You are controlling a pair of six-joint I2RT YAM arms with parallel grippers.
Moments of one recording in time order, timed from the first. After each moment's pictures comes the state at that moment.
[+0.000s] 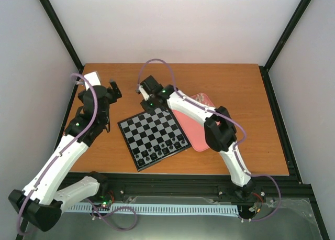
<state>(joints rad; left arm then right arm) -0.44 0.99 1.04 -0.37 -0.68 -0.39 0.82 2.21 1.97 -0.69 -0.01 0.00</state>
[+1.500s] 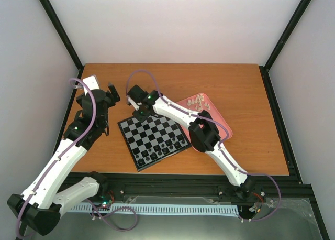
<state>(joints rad) -0.43 0.91 0.99 -0.39 -0.70 -0.39 0.91 2.49 2.30 -0.91 0.02 -0.04</state>
